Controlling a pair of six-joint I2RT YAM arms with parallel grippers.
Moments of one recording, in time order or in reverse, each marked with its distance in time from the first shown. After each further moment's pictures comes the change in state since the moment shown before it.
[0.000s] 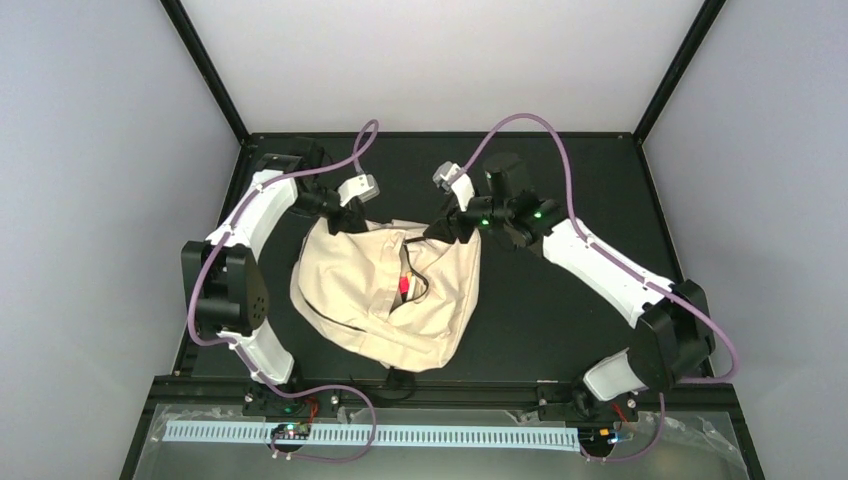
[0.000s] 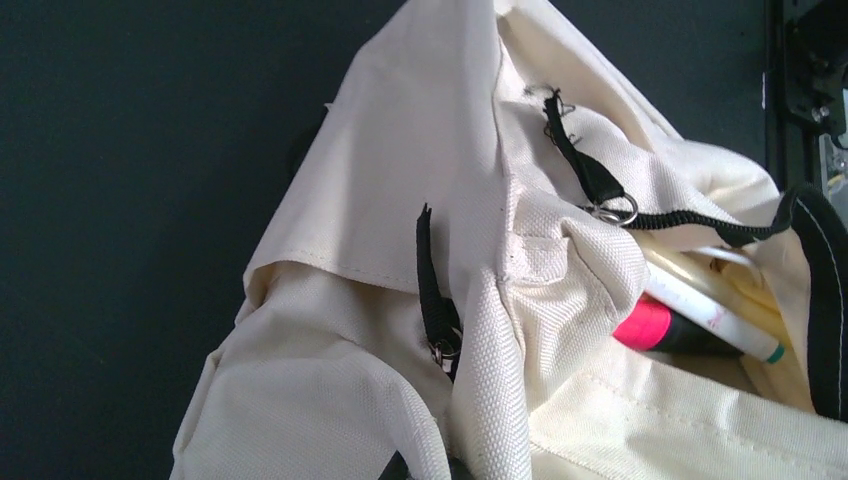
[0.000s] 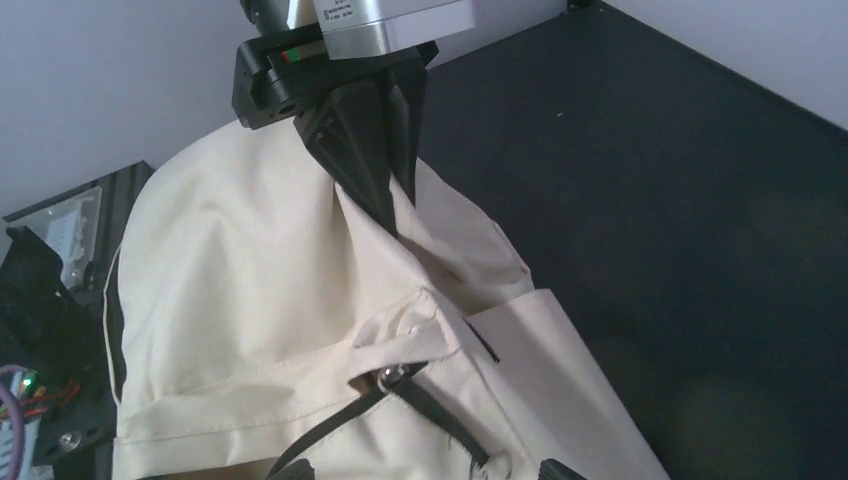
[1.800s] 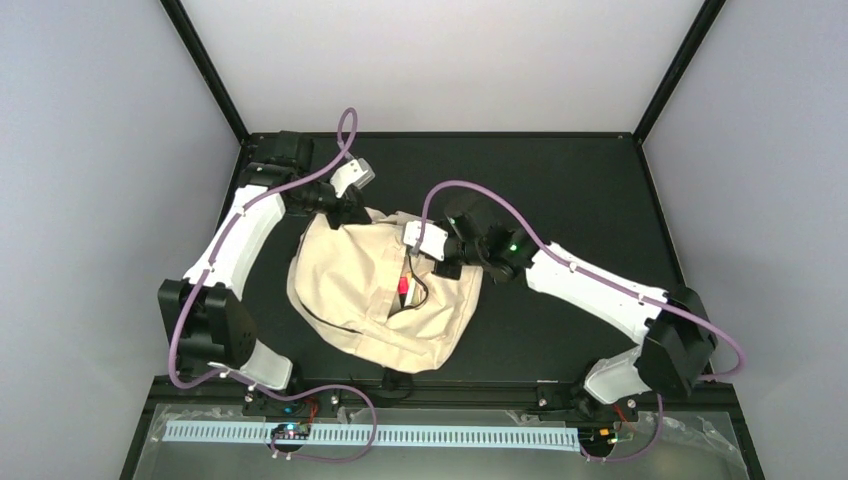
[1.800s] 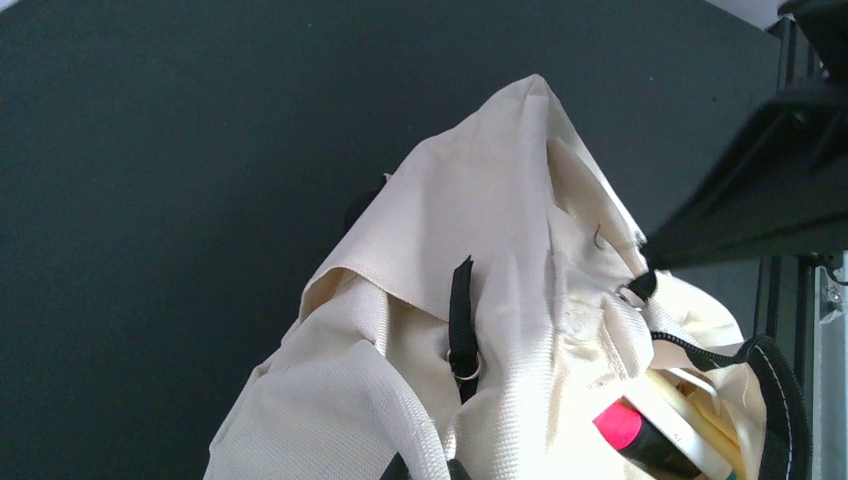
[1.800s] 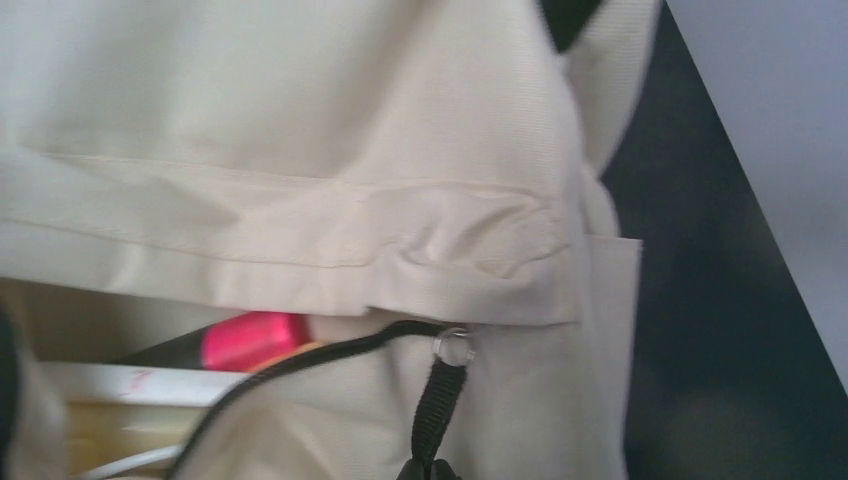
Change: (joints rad) left arm -0.013 -0.188 -0.052 0.161 0.013 -0.312; right arm 0.233 0.004 -0.019 -0.127 0.403 -0.489
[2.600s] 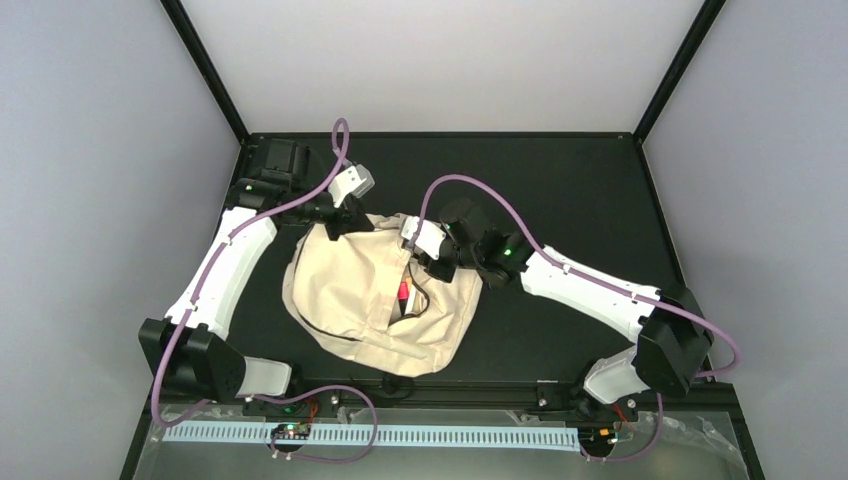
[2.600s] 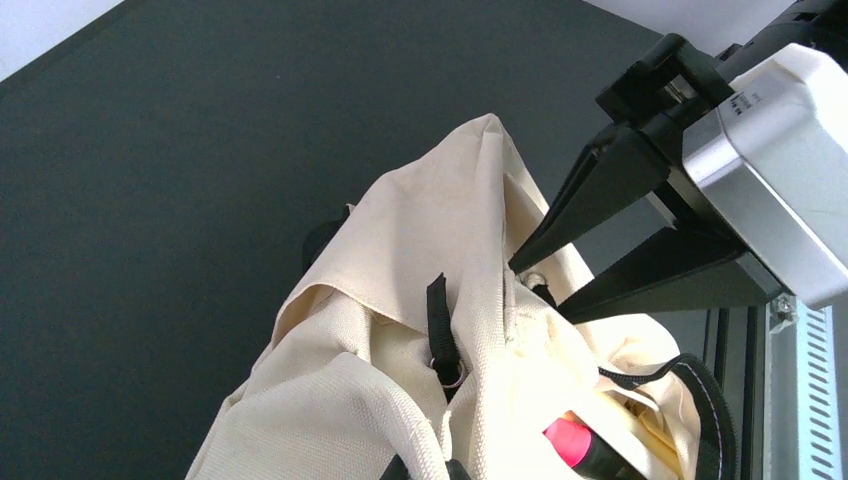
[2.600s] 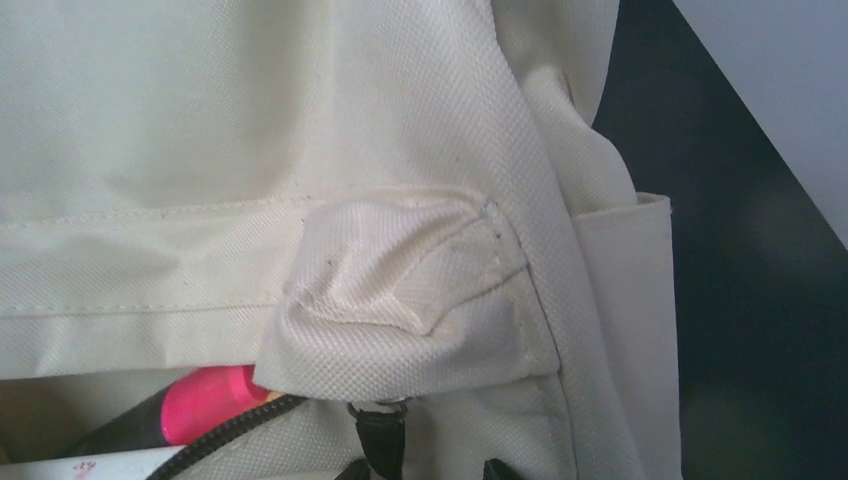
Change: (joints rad) left arm -0.059 -0.179 -0.066 0.018 0.013 -0.078; right arm 0.047 -0.010 -0.049 0.062 0.060 0.186
